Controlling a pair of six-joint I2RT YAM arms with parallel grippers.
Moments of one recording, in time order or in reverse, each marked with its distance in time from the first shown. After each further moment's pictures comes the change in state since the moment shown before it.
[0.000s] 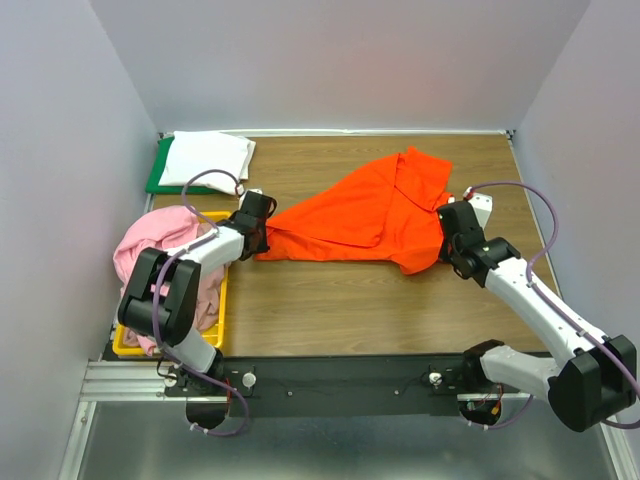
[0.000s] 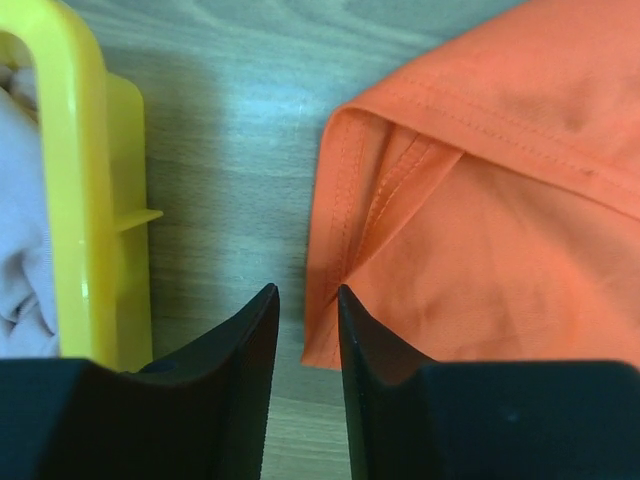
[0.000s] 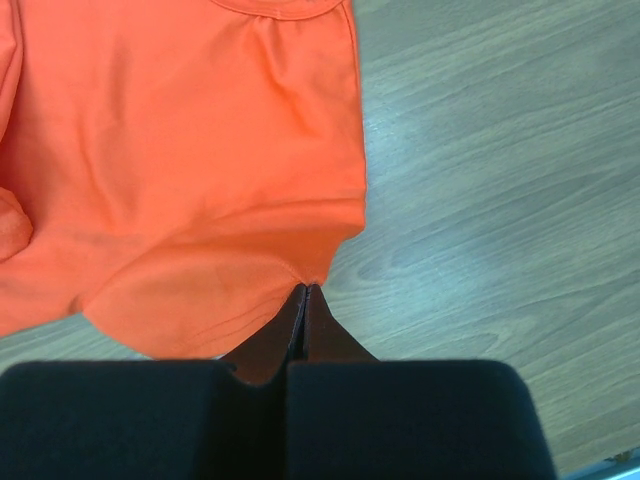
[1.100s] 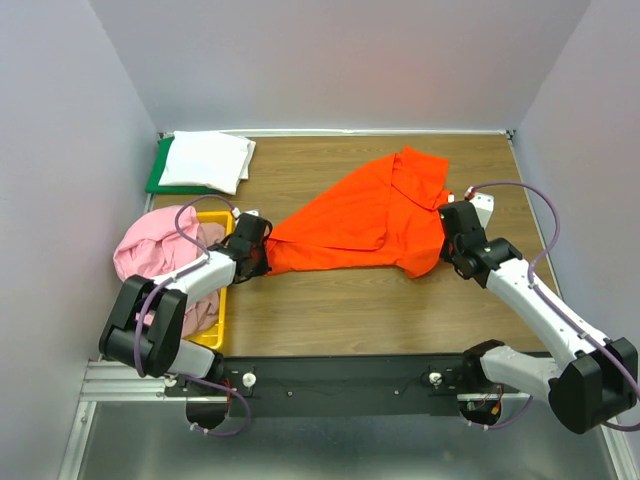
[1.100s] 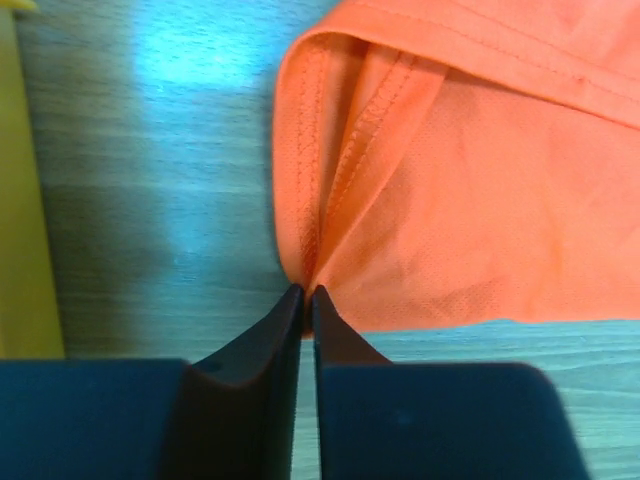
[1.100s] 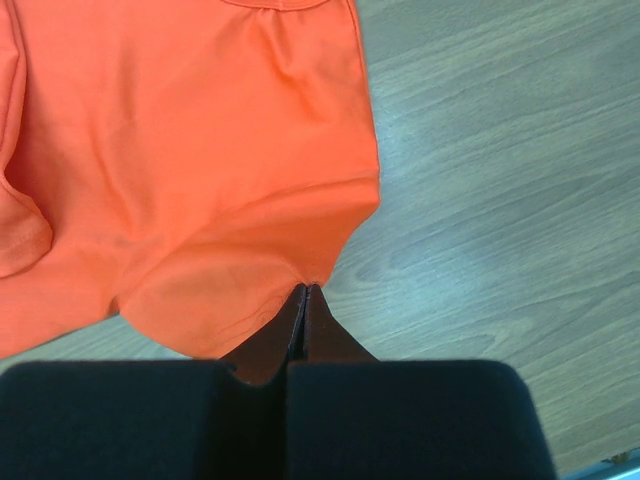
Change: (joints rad) left arm -0.030 -0.171 -0.219 0.031 0.156 -0.126; right arm -0.005 -0.007 0.000 0.000 0.000 -0.007
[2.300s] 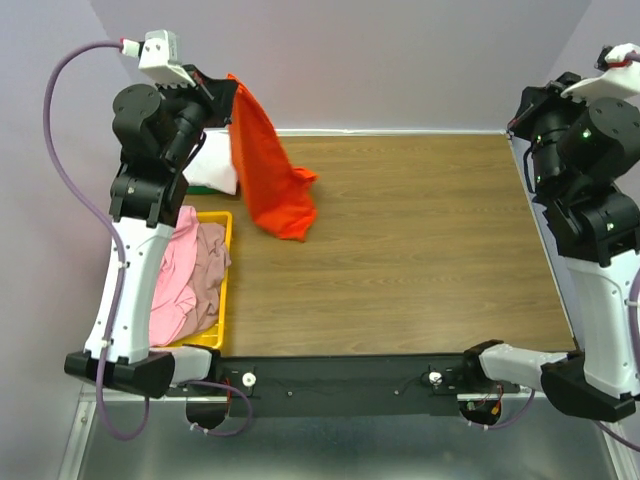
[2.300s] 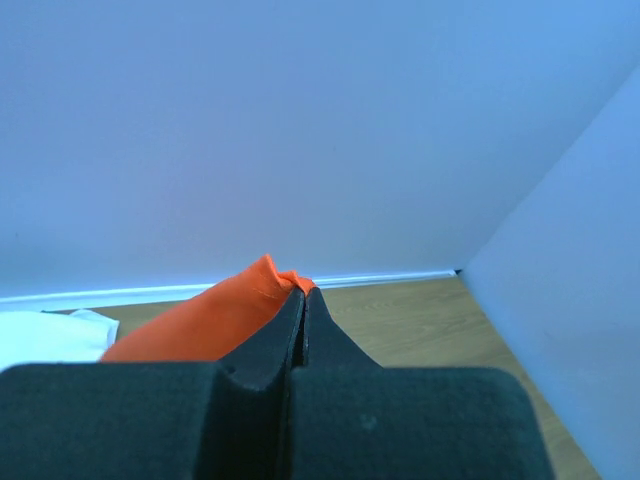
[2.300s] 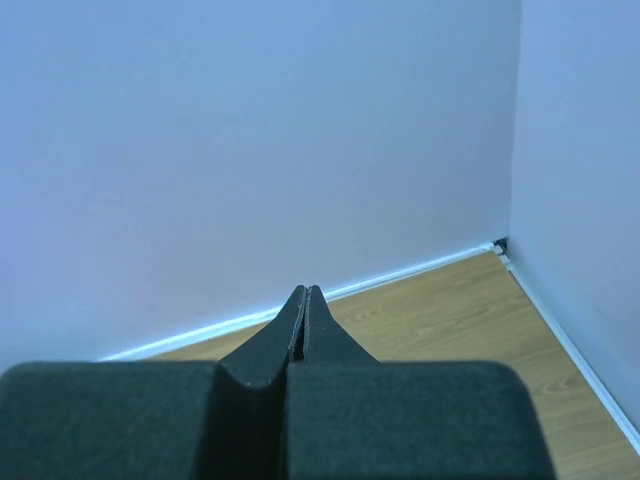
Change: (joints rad) left arm 0.187 -0.097 1.093 -0.061 0.265 0.117; right arm -0.015 0.129 1.092 0.063 0.029 -0.330
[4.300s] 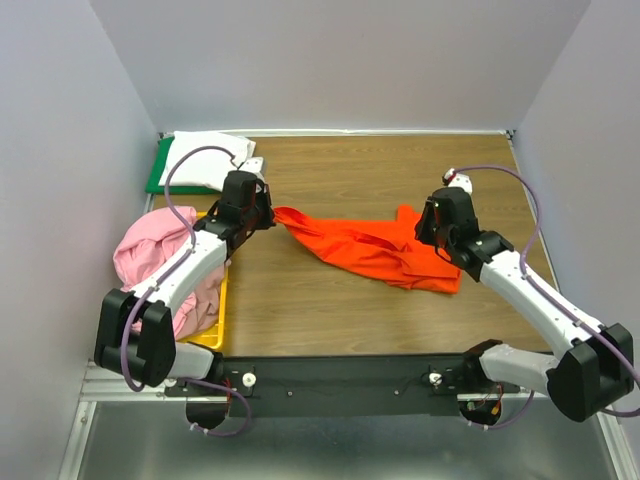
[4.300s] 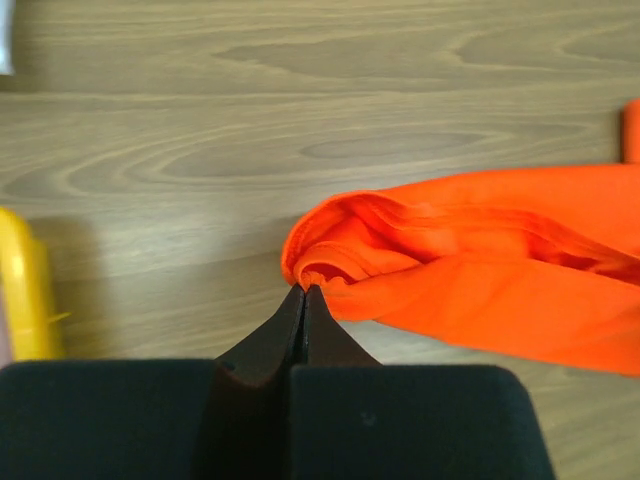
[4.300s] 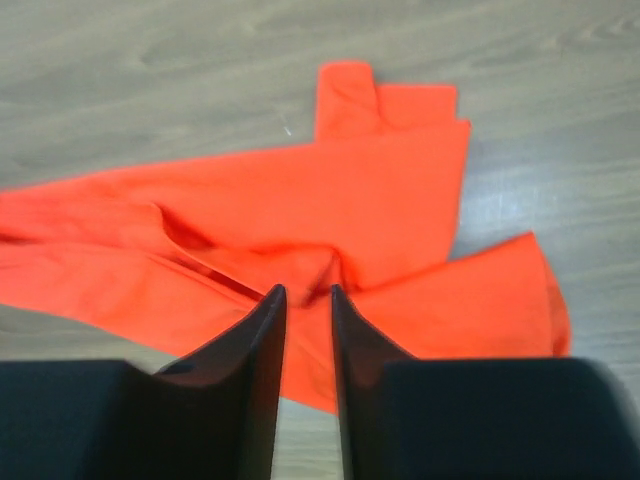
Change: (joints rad) left arm -0.161 0.037 -0.811 0.118 -0.114 0.048; right arm 0.072 -0.081 -1.028 0.198 -0.266 0.283
